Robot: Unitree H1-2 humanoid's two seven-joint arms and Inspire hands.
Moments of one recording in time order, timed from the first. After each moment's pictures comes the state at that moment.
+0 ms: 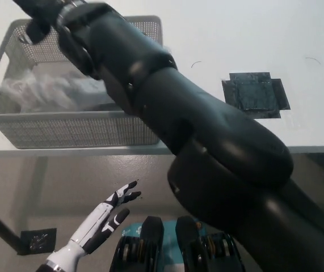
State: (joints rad) left_arm -0.11 0.27 -0.23 0.16 0.11 -0.33 -0.18; right_arm -1.74 0.29 0.67 1.47 -0.68 -0.10 -0.16
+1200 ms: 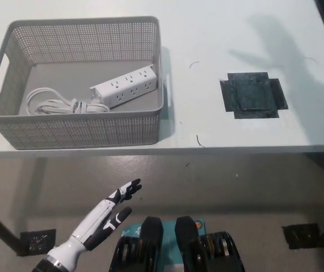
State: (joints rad) left_arm -0.13 0.26 -0.21 0.18 0.12 -0.35 -0.22; right_arm -1.41 -0.33 0.29 0.90 -0.51 -0.17 -0.05
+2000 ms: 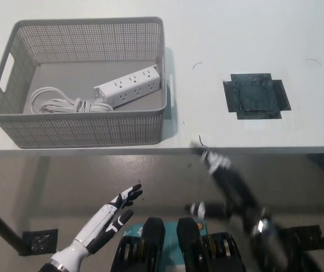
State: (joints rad) left_arm -0.12 0.25 -0.21 0.22 0.12 -0.34 -0.22; right_arm -0.24 -0.14 0.40 0.18 -0.48 -0.14 -0.04
